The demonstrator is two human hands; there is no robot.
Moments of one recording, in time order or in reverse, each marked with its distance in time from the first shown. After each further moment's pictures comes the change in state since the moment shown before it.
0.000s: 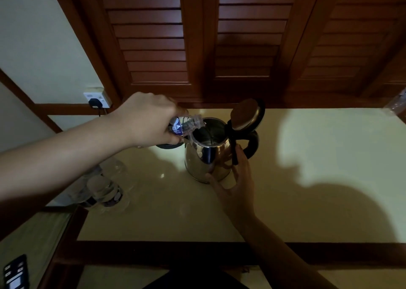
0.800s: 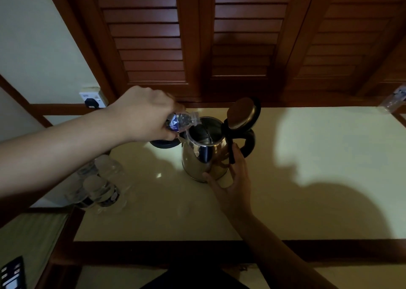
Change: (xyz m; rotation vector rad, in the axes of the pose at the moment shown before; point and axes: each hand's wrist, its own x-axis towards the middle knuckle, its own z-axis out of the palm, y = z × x) left_hand 0.008 -0.006 0.003 0.070 0.037 0.036; right_hand 0.000 -0.002 0.000 0.003 -0.004 0.021
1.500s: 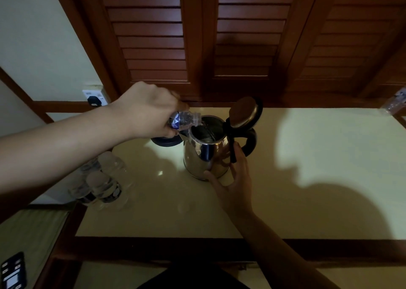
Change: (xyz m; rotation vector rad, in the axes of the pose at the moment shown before) left_hand -0.002 0.002 -0.006 0.130 -0.012 0.018; right_hand 0.000 0.004 0.000 -0.005 -0.003 -0.006
